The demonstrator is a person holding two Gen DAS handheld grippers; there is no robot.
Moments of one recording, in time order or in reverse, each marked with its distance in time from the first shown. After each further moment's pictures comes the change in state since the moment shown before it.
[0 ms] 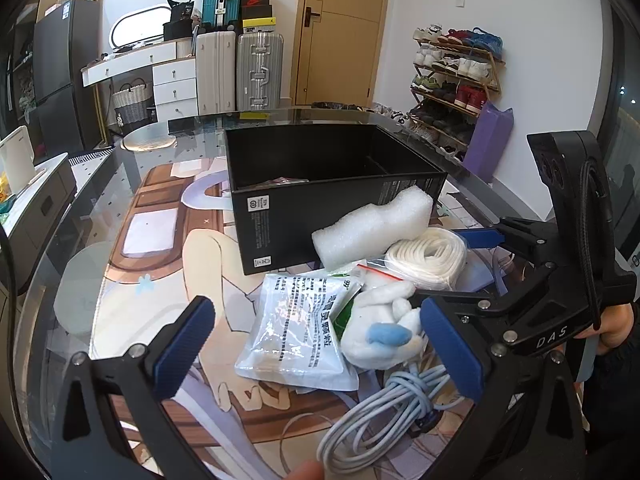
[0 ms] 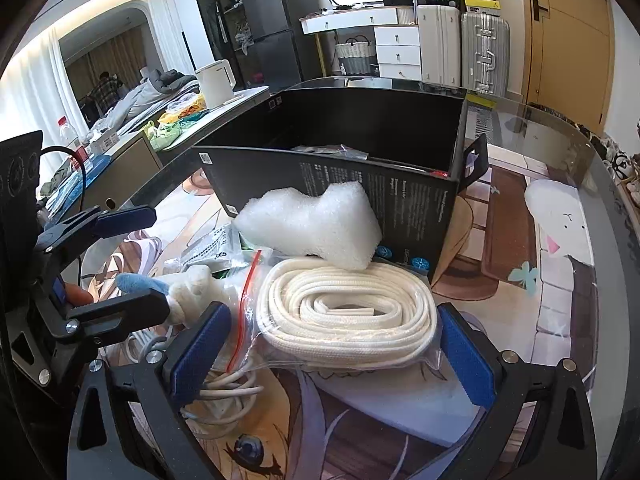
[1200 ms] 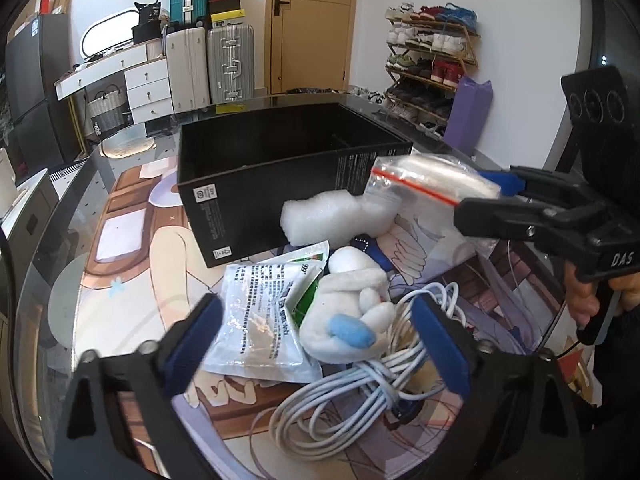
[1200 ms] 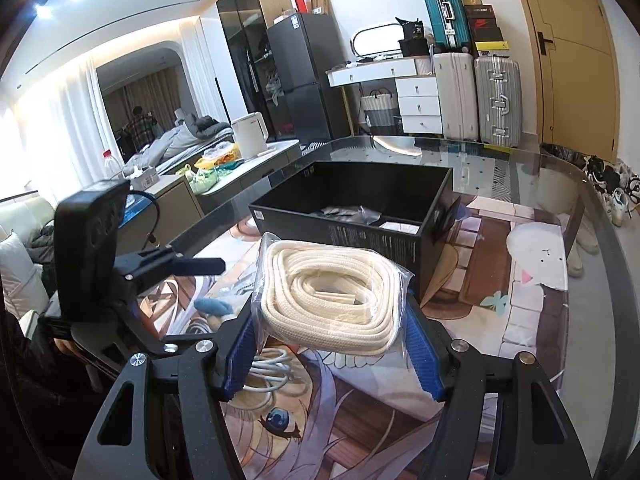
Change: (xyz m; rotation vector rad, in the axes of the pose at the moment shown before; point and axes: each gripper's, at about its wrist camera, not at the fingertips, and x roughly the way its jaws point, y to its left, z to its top) left arm 0.006 -0.020 -0.002 0.096 0.060 -0.045; right arm -0.077 -0.012 -0.013 -0.018 -0.208 0.112
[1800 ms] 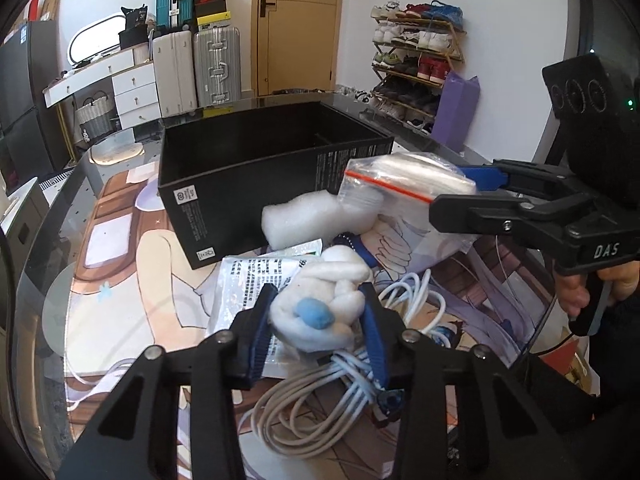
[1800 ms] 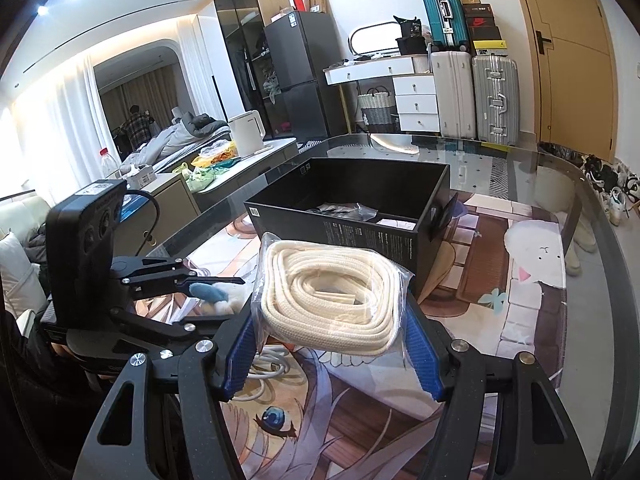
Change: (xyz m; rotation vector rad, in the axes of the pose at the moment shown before) left arm -0.005 -0.007 -0.002 0.029 -0.011 -0.036; right arm 0.000 0.003 -0.002 -0.003 0.008 -0.020
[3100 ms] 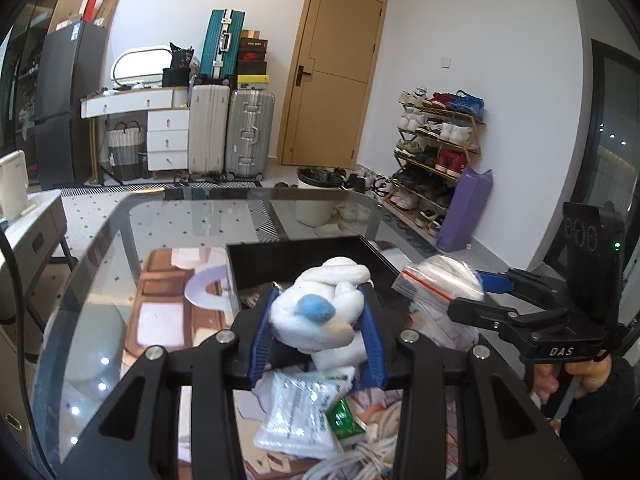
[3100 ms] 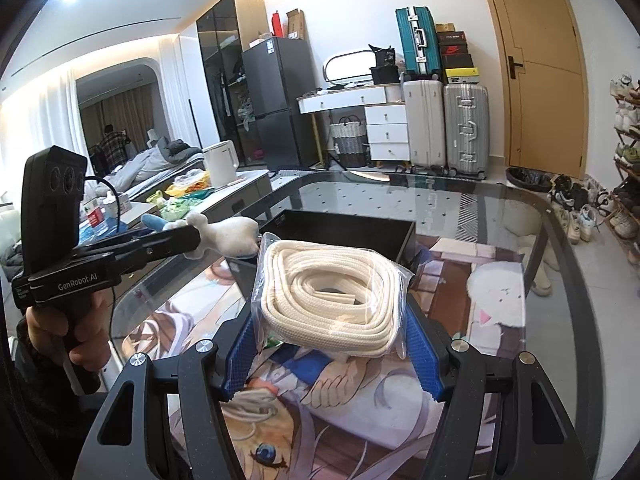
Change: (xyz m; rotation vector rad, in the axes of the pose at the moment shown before) left arm -0.062 0.043 0.055 -0.143 -0.283 0.025; right arm -0.020 0.007 0.030 0.004 -0.104 -0.138
